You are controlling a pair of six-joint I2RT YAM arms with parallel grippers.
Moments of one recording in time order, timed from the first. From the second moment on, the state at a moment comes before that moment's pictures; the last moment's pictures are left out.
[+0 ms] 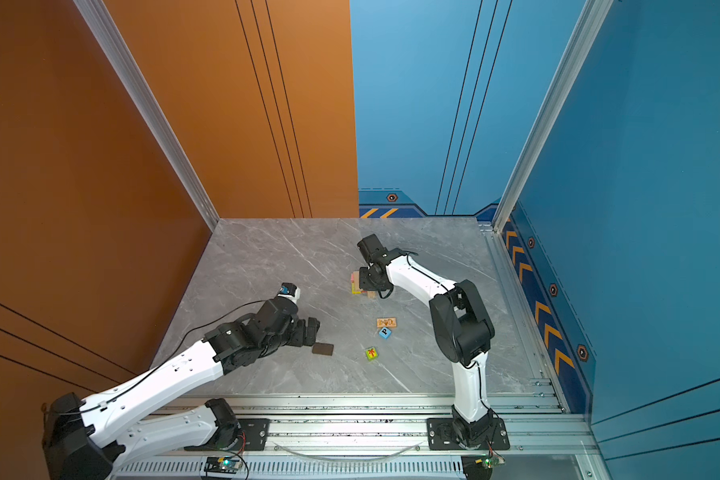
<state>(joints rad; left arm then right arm) -0.78 1.07 0.80 -0.59 -0.27 -0.57 0.54 1.99 1.57 -0.69 0.01 0.49</state>
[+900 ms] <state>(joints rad) -0.72 1.20 0.83 -0.50 -0.20 -0.54 0.50 2.16 1.76 -0.73 -0.09 0.42</state>
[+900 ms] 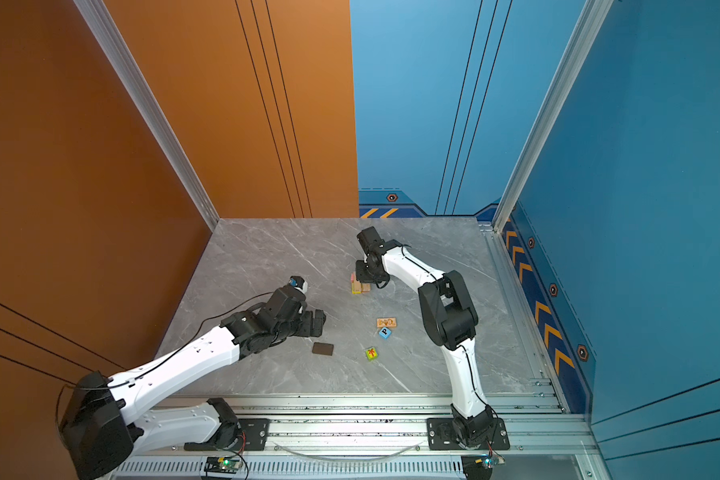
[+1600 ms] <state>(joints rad) -0.70 1.21 0.83 -0.49 -0.17 -0.54 0.49 2.19 1.81 -0.75 -0.09 0.42</state>
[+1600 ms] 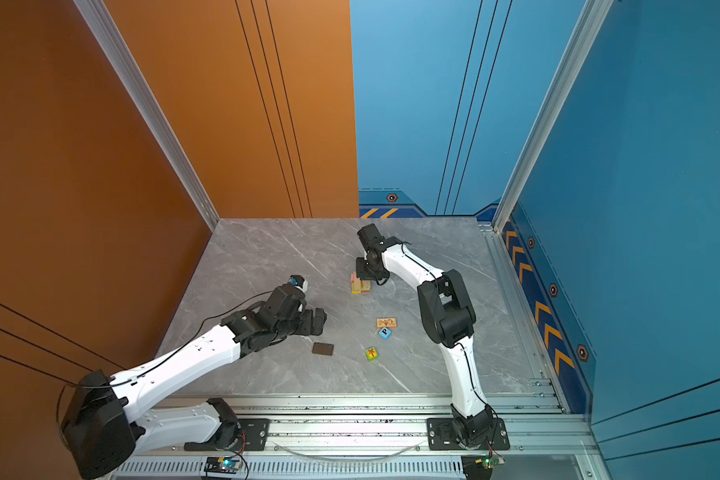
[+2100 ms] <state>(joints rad) -0.70 1.21 0.83 -0.47 -0.17 -0.54 0.49 2.20 1.83 -0.75 -0.10 0.42</state>
